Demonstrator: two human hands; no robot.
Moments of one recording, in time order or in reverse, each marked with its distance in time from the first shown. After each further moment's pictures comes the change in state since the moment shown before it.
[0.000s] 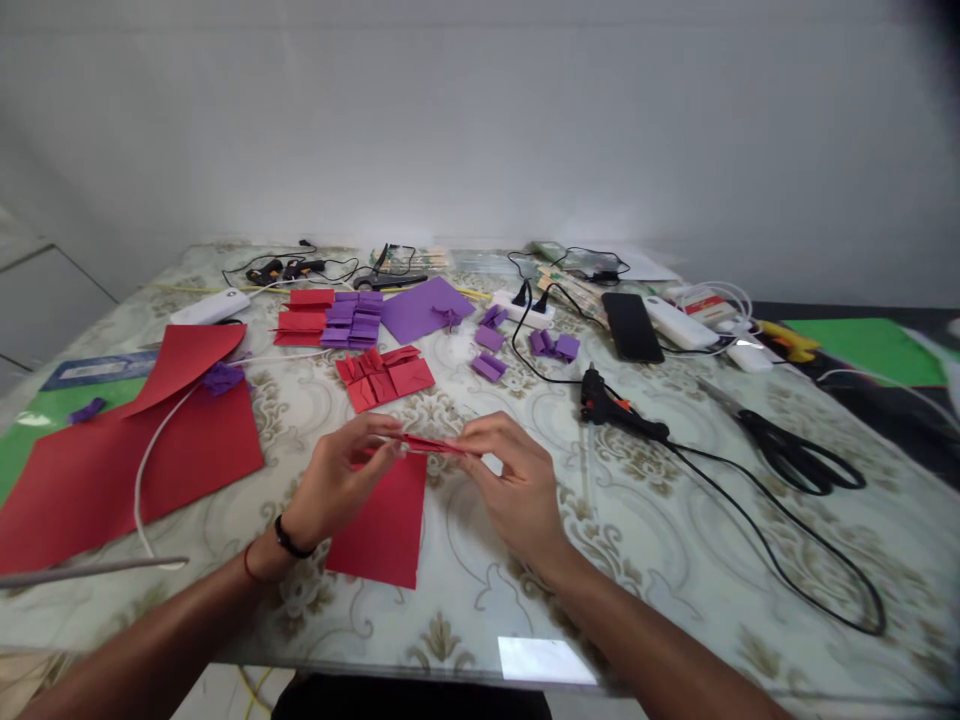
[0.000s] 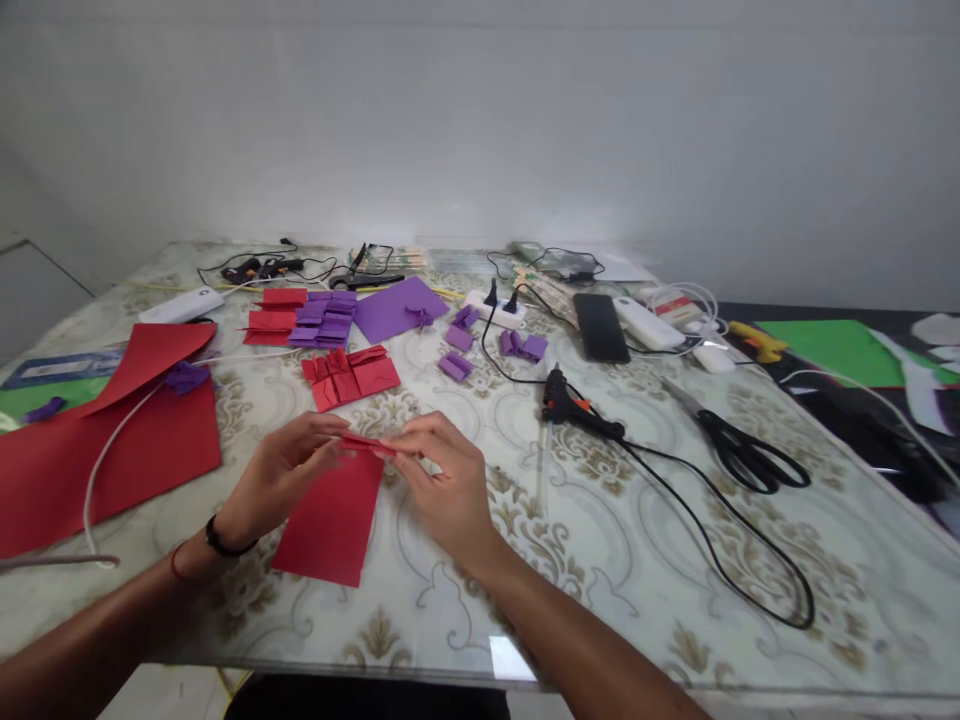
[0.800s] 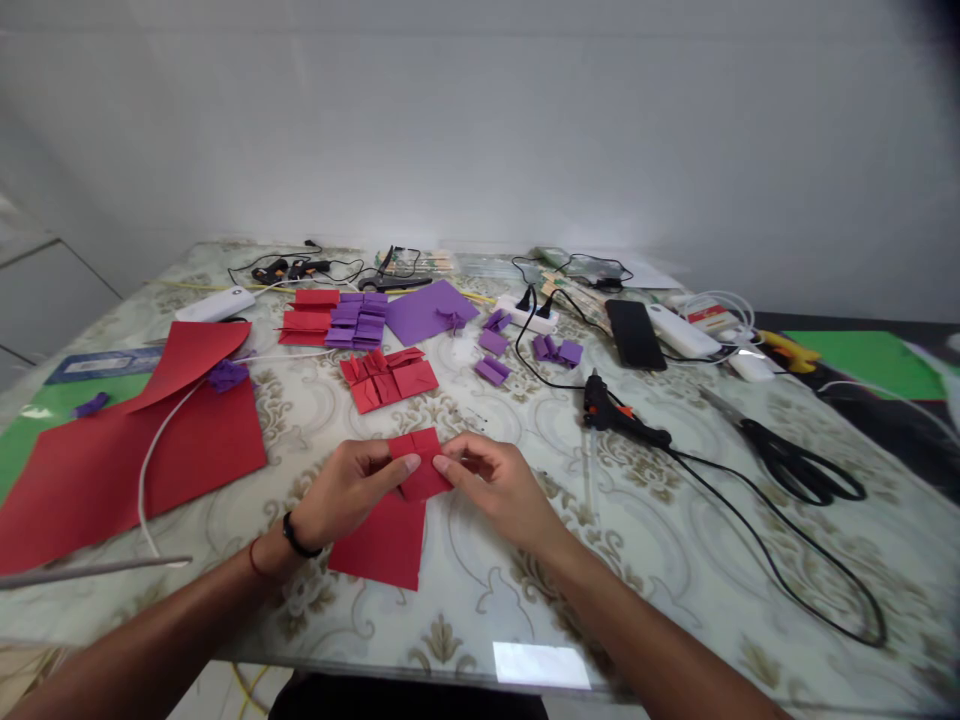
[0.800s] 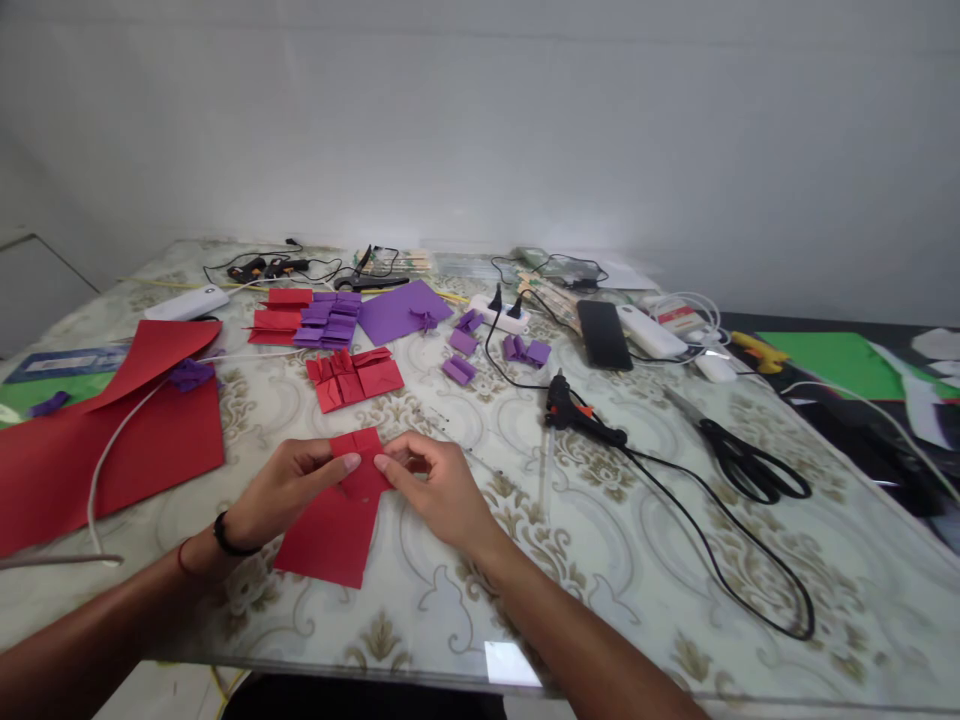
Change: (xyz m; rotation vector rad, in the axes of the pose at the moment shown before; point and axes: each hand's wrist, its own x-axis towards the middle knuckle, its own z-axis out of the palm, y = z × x) left_hand -0.002 -0.001 0.000 0.044 -0.180 -0.053; right_hand 0.005 0.005 0.000 0.185 -0.354 0.430
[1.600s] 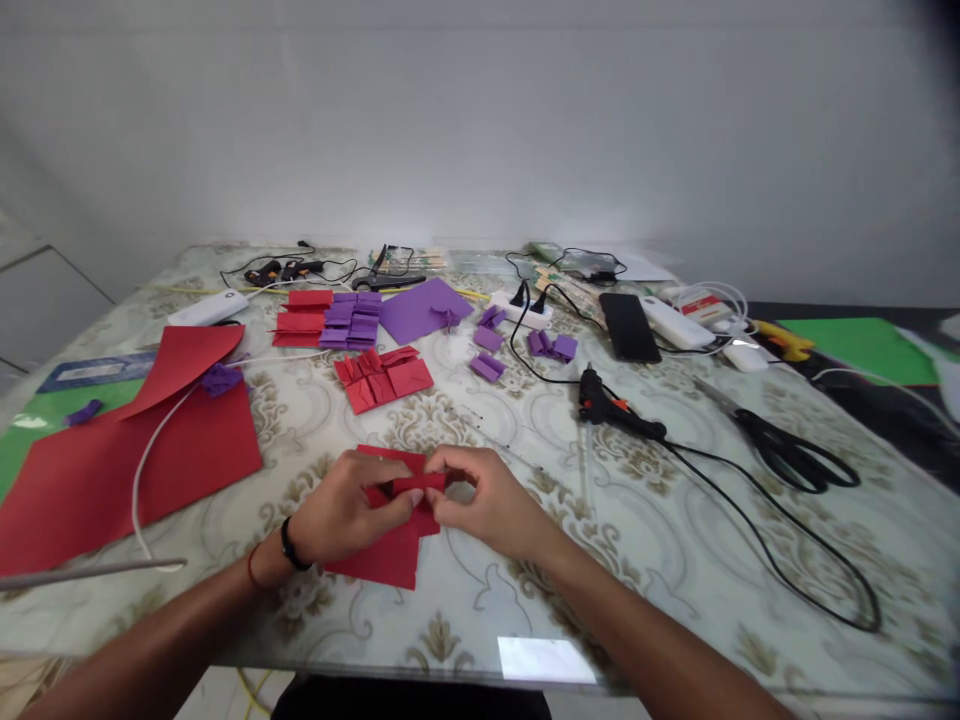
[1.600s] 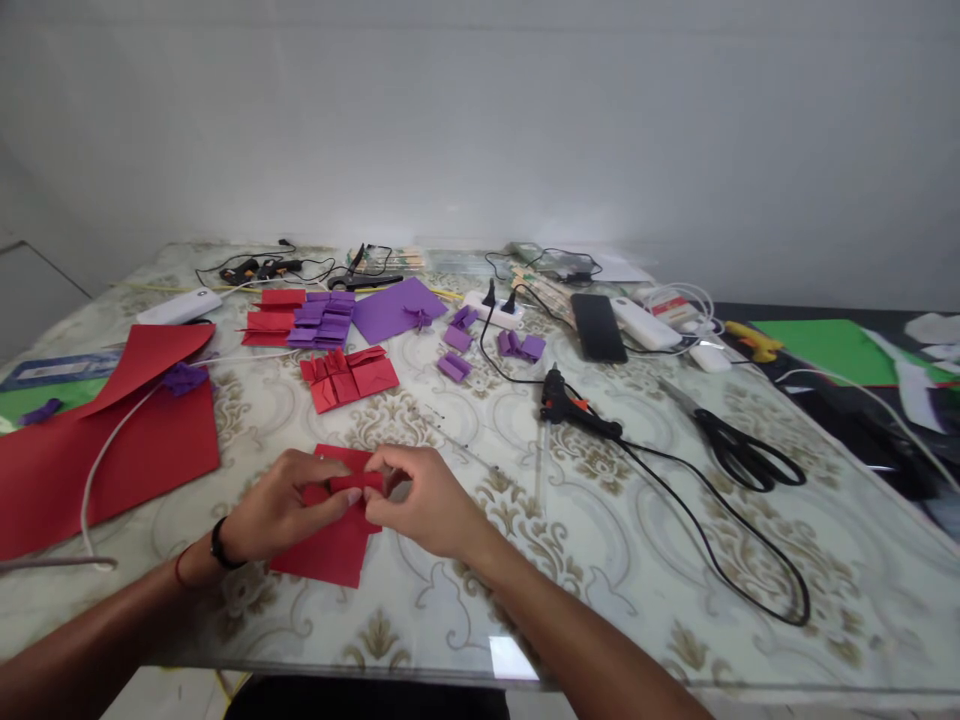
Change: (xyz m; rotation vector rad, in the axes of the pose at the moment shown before) left_hand -0.006 0.008 0.001 0.374 -0.131 0.290; right_hand -0.006 -0.006 0.004 -0.070 -0.164 0.004
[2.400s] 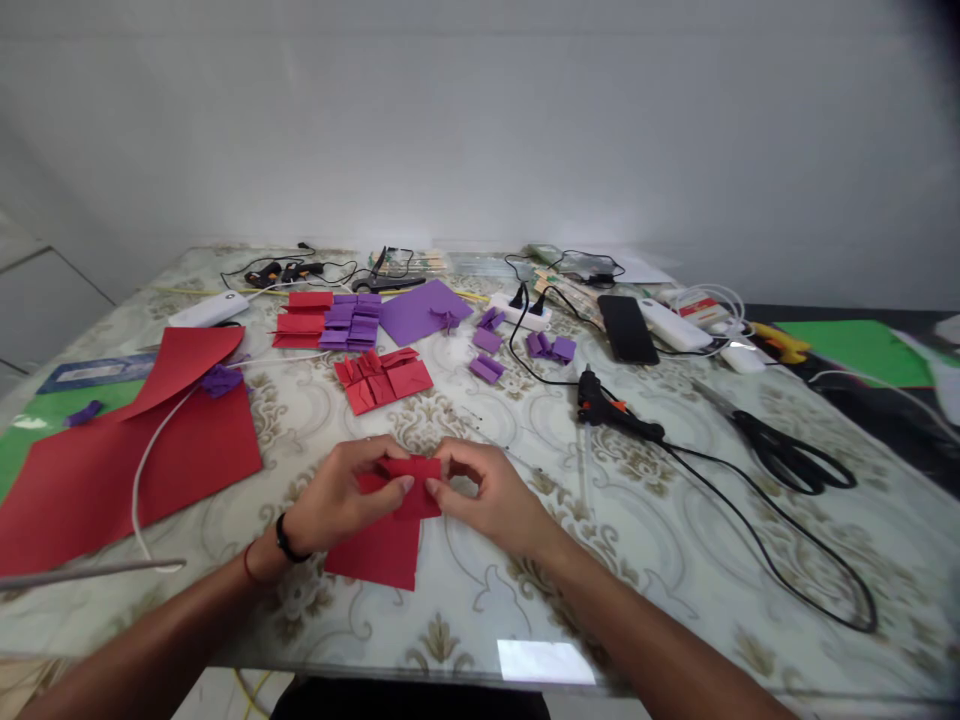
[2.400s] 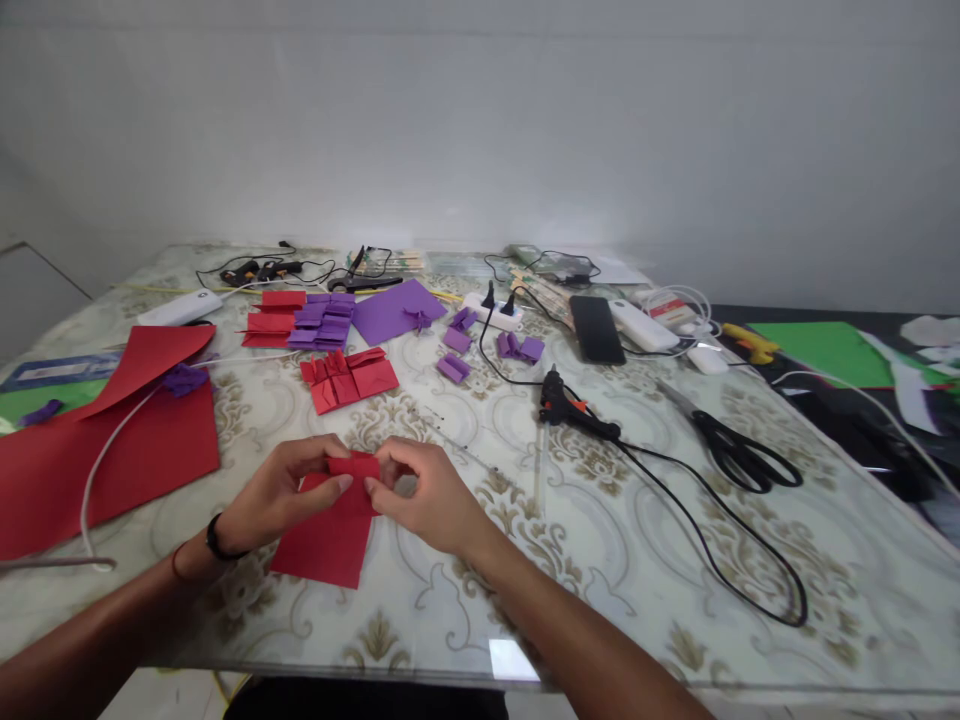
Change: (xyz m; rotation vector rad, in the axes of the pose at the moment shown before) left_hand 0.001 -0.007 -0.003 -0.262 0.071 -0.094; right_hand 0.003 0.005 -0.003 -0.010 0.018 -0.103
